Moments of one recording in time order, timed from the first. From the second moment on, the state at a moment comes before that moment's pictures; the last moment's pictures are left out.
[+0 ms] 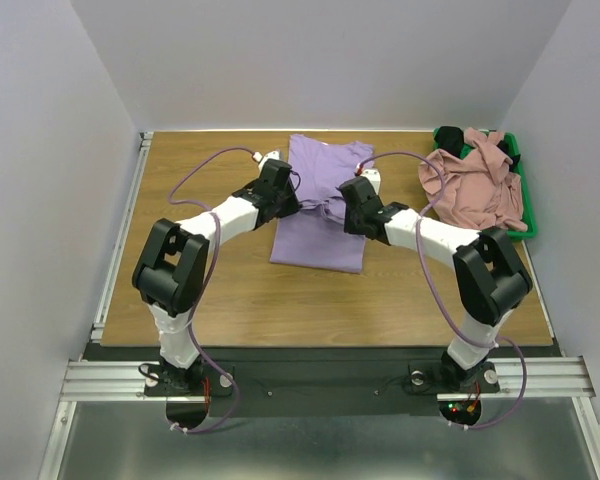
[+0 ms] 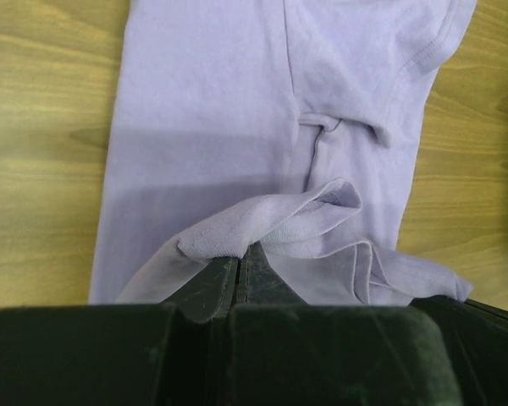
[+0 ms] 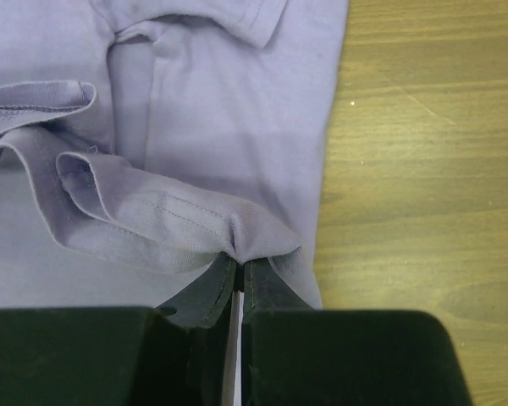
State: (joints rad) left arm -0.52 1.82 1.25 -0.13 -0.08 -0.72; right arm 0.60 1.75 1.17 -0.27 0.40 0.52
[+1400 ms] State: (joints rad) left arm -0.49 1.47 0.71 -0.07 -0.02 -0.80; right arm 0.54 1.40 0.72 -0.21 0.04 0.65
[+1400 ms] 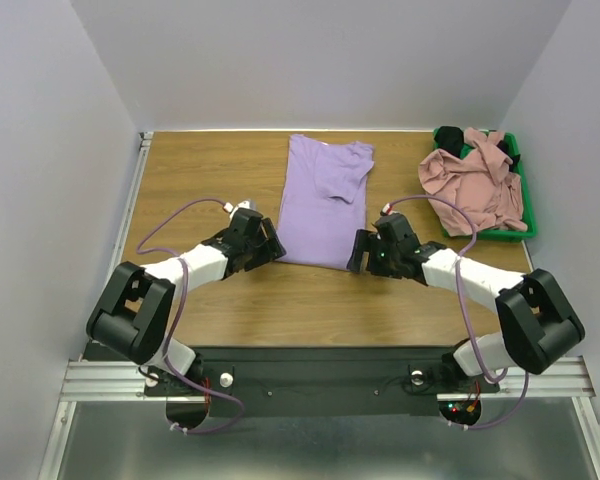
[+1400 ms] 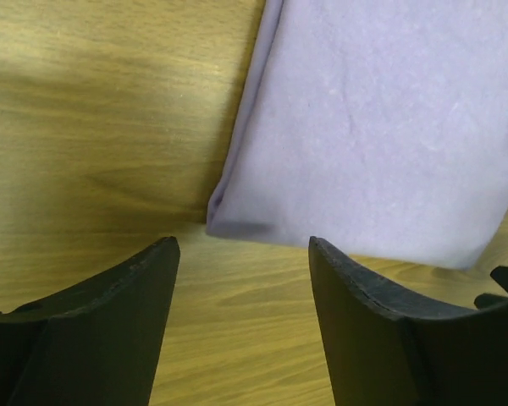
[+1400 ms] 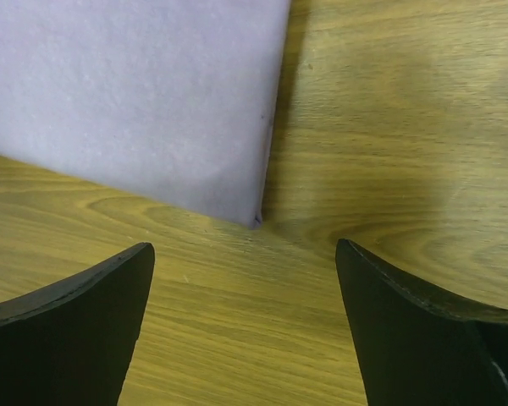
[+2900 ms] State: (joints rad) left arm -0.79 0.81 0.38 -0.21 0.01 -0.95; right arm 0.69 0.88 0.53 -0.53 -0.16 0.77
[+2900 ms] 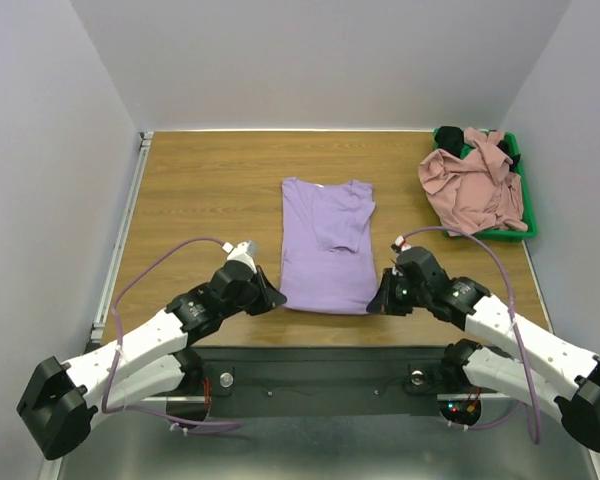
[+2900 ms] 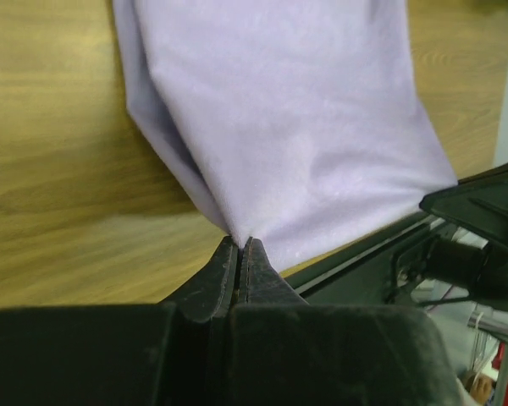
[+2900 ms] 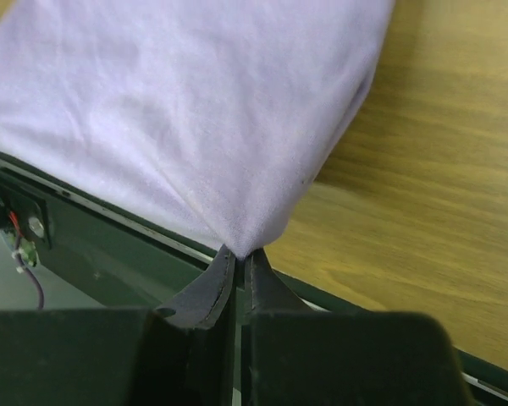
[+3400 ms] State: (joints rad) left arm -0.66 1.17 0.81 -0.22 -0.13 -0.88; right arm 0.68 1.10 0.91 -0.56 0.28 0.70
